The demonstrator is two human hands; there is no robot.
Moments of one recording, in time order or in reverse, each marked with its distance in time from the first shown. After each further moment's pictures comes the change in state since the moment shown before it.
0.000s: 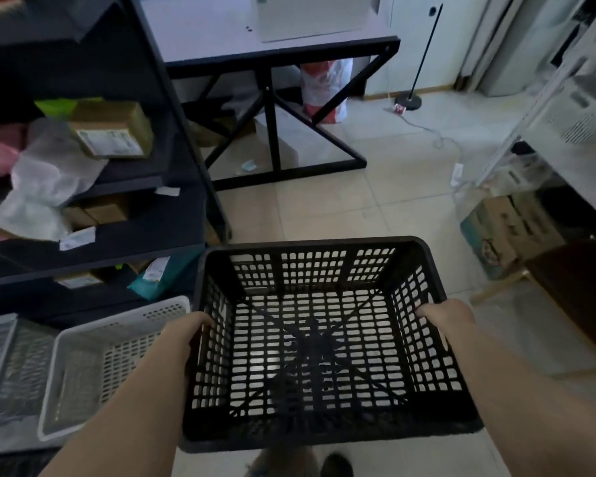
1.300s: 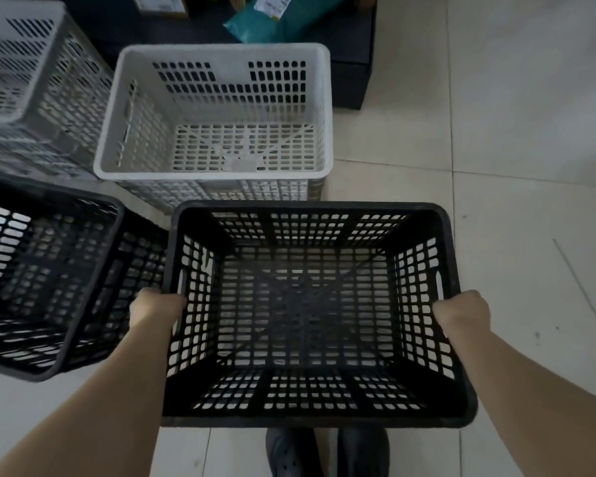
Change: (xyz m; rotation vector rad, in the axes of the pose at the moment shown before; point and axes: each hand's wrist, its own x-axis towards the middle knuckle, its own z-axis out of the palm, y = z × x) left_hand 0.413 -0.535 -0.132 0.078 0.371 -0.171; right_hand -0.016 0.214 0.627 -0.281 0.004 -0.058
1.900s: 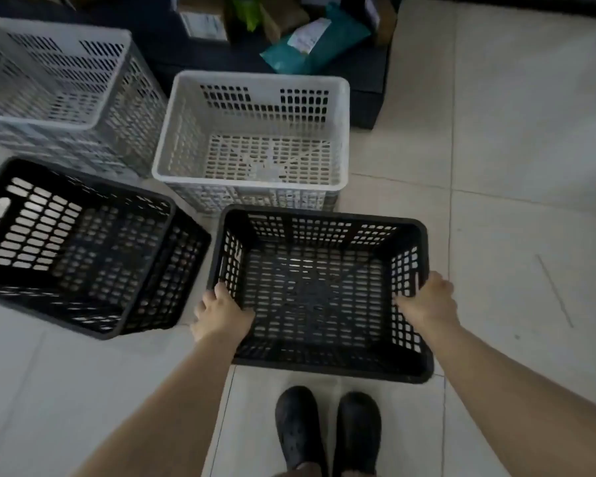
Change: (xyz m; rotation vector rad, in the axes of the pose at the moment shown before) left_hand -0.112 -0.017 -0.024 0.445 -0.113 0.290; right_hand -0.105 -0.025 -0.028 -0.164 -0.081 -0.302
